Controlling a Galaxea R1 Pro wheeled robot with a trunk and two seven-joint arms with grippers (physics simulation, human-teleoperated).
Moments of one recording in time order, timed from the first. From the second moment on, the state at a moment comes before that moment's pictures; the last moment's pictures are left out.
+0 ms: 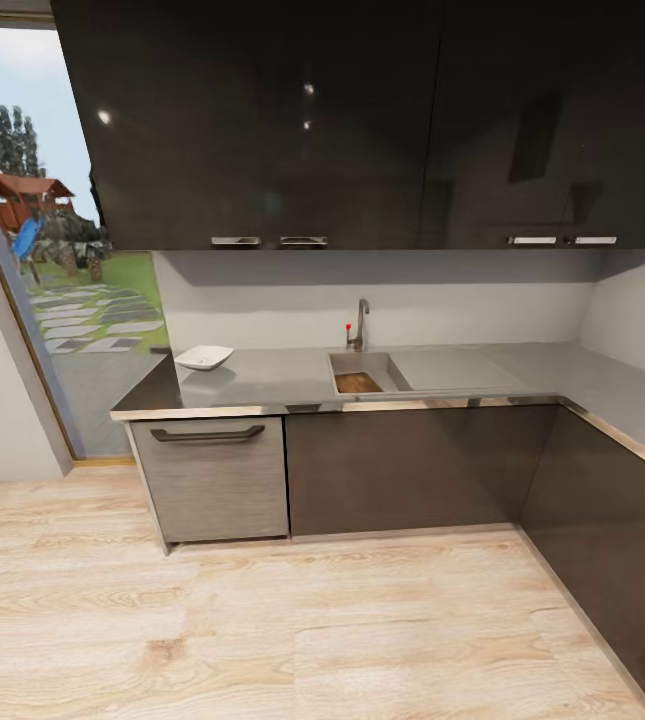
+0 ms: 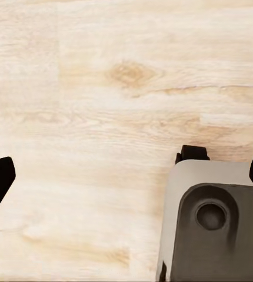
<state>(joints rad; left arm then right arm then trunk) -0.25 0.09 -0.18 0.07 0.22 -0.16 0.10 -0.04 -0.04 0.01 -0.02 -0.24 -0.38 -0.05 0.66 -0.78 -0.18</state>
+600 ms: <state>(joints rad) -0.24 0.07 -0.18 0.08 0.23 -0.14 0.11 -0.04 -0.04 0.01 -0.05 -0.24 -0.38 -0.08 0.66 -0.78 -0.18</state>
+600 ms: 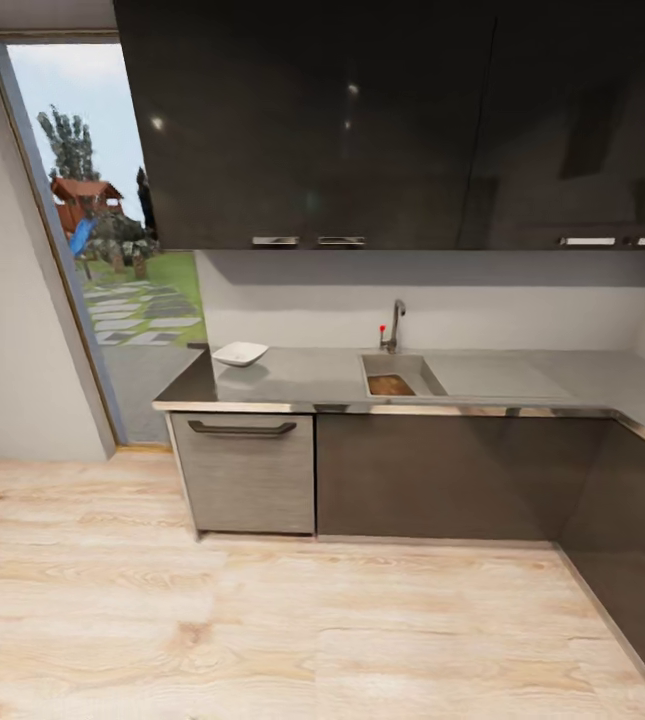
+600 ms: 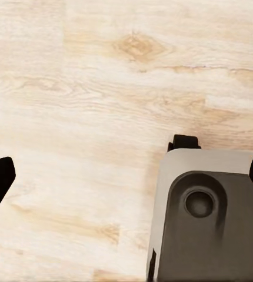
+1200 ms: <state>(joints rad) -0.24 0.07 -0.18 0.08 0.23 -0.13 0.11 -0.04 -0.03 0.01 -0.05 -0.25 -0.38 -0.07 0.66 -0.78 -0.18</state>
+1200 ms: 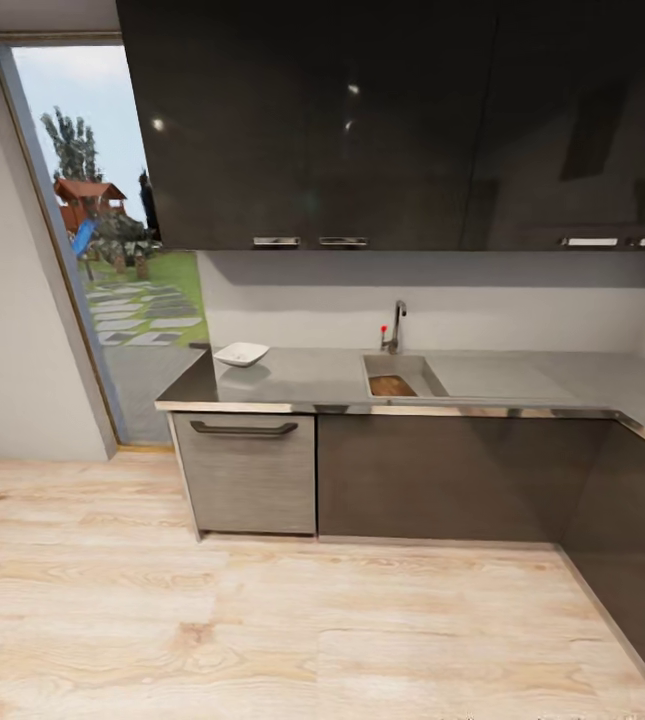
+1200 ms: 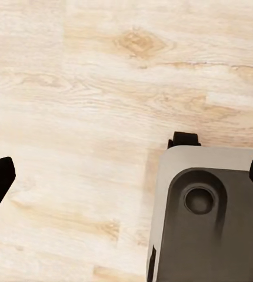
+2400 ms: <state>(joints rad) -0.24 0.07 -0.18 0.07 0.23 -0.14 0.10 -0.04 -0.02 0.02 -0.05 -0.24 -0.38 -0.07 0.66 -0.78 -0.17</state>
